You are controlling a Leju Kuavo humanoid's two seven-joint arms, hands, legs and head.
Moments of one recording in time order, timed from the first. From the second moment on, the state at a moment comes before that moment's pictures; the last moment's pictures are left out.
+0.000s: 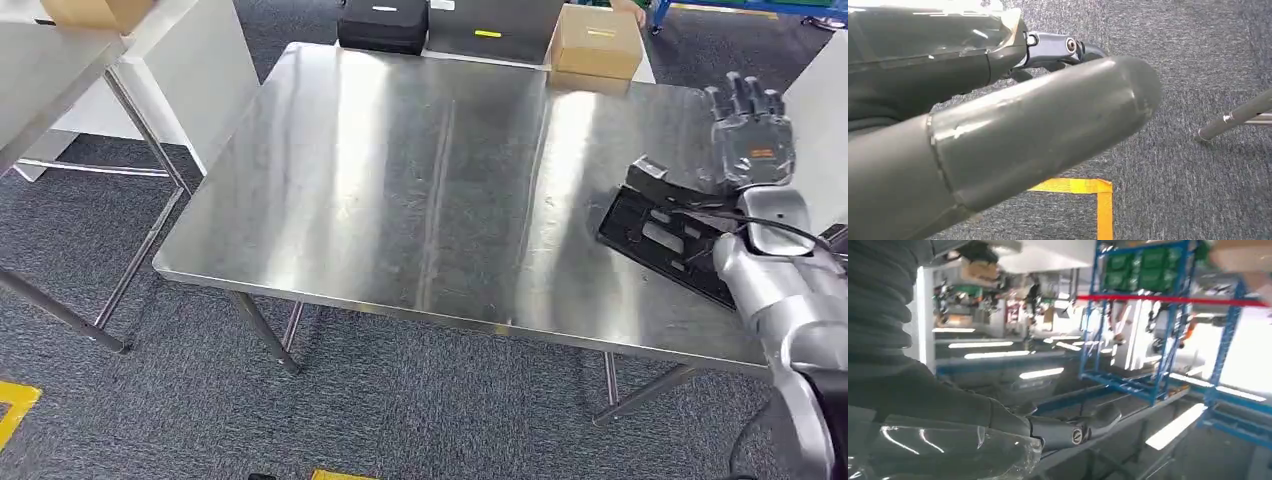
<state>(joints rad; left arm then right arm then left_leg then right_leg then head) -0.09 -0.23 0.46 -0.21 -0.48 0.59 -0.56 -1.13 -0.39 0.38 -0.35 1.33 -0.56 0.00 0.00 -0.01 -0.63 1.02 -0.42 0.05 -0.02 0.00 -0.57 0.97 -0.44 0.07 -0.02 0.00</state>
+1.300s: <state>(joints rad) -0.07 -0.24 0.56 -0.20 -0.44 0.57 -0.55 0.11 -0.30 -0.79 -1.31 1.31 -0.67 -0.30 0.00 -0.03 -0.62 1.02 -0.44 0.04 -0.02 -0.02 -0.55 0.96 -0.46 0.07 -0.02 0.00</state>
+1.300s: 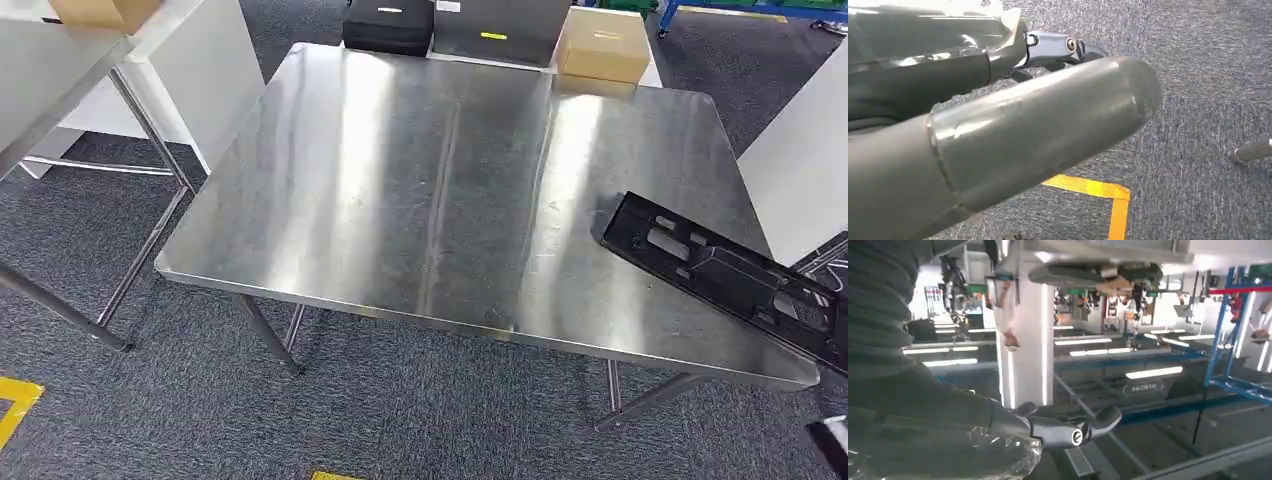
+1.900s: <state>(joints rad) -0.07 -0.22 0.57 -0.20 -0.49 0.53 -0.53 0.05 0.12 -1.16 -0.94 1.30 -0.66 -0.49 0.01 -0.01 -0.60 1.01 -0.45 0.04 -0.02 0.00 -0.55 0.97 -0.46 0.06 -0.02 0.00</state>
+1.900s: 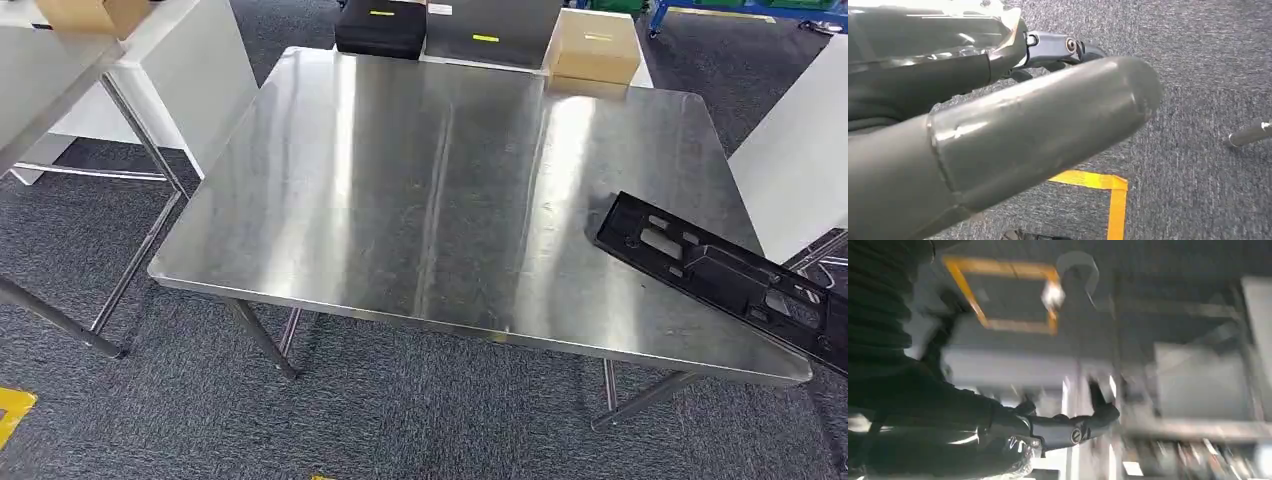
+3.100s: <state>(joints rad) -0.05 -0.16 0.44 -0.20 -0.69 0.36 -0.30 -0.08 0.12 -1.22 -0.22 1.40 -0.32 -0.03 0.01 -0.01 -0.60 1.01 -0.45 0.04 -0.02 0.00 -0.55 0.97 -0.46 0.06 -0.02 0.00</state>
